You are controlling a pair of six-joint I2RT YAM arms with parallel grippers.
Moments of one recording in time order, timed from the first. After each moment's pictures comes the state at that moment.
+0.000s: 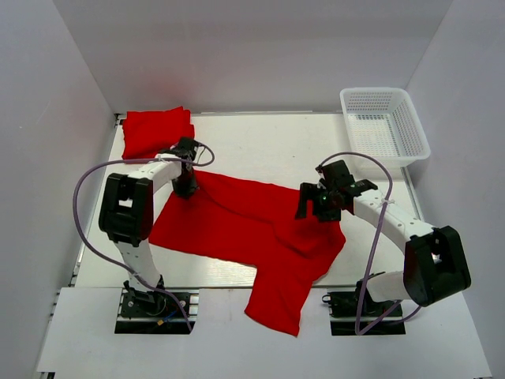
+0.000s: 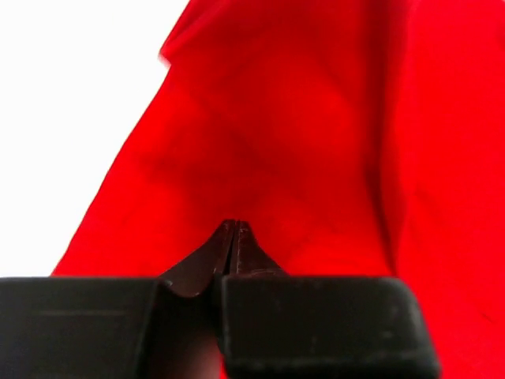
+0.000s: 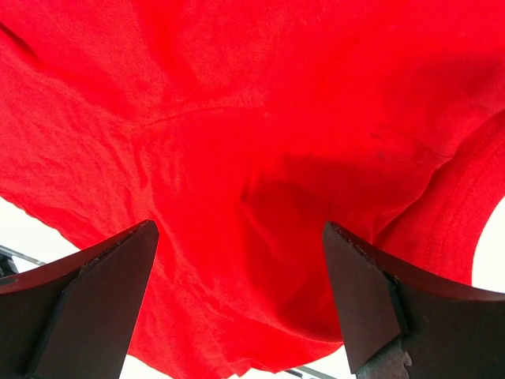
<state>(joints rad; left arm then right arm) -0.23 1.88 1.28 -0.69 -0.25 -0.45 0.41 1.36 0.85 -0.58 -0.22 0.41</state>
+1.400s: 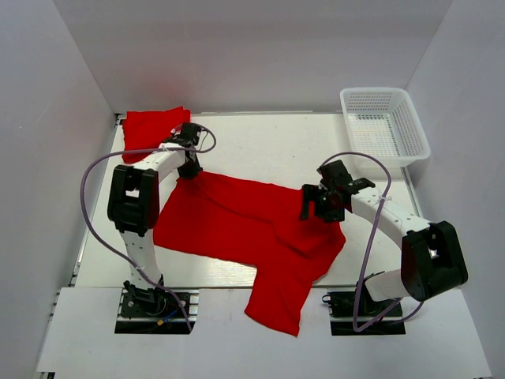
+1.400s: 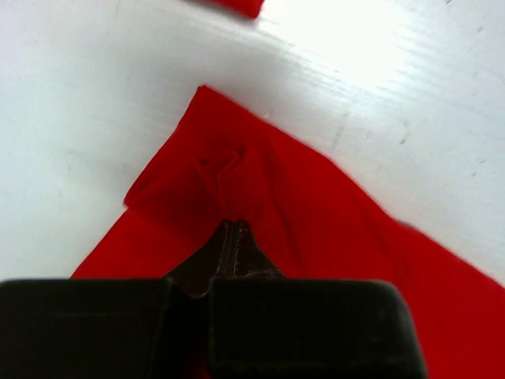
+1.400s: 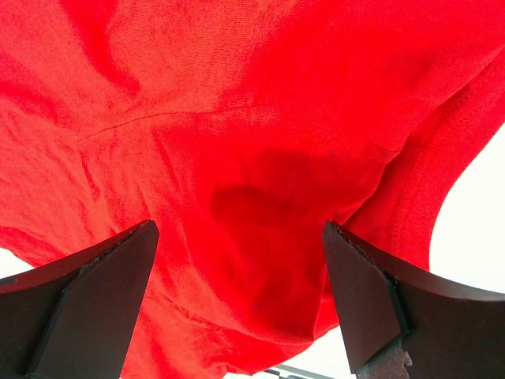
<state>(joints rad) -0.22 2.01 1.48 -0.61 -0.28 -0.51 0.41 1.39 0.86 -0.62 -0.12 0.39</state>
